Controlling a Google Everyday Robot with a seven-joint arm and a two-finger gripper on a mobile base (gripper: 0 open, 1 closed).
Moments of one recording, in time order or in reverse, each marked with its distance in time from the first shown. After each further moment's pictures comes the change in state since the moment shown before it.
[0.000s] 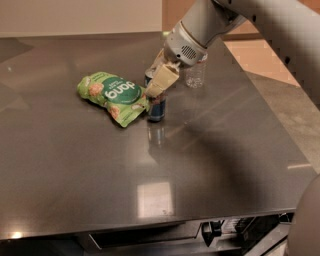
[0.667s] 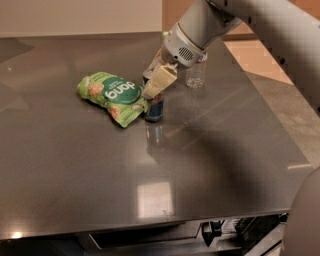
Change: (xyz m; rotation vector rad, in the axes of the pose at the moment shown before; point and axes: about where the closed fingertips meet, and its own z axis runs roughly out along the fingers) arm -0.003 -0.001 0.008 -0.014 -0.007 -0.005
